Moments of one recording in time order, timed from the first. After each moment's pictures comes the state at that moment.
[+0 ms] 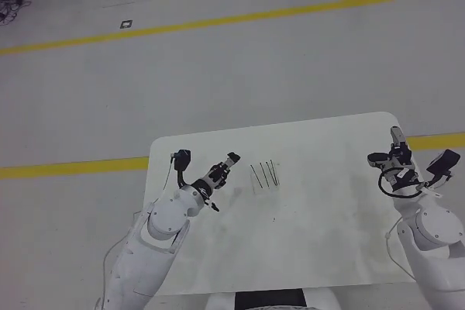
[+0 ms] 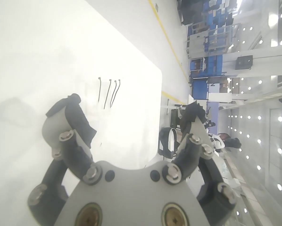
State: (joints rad) left arm 1.49 -1.14 -1.22 -1.85 0.10 0.34 -0.40; right arm -1.73 -1.15 1.60 -1.80 0.42 0.00 0.00
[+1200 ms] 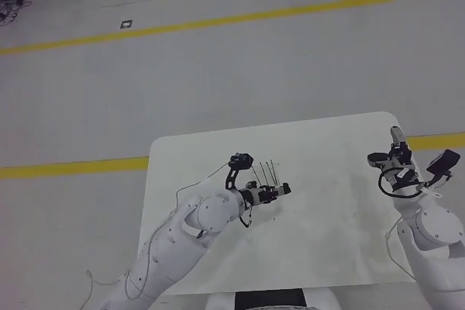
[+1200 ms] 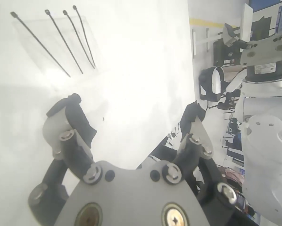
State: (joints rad) left arm 1.21 -1.18 -0.83 -1.74 0.40 0.33 -0.66; right arm -1.73 -1.15 1.60 -1.80 0.42 0.00 0.00
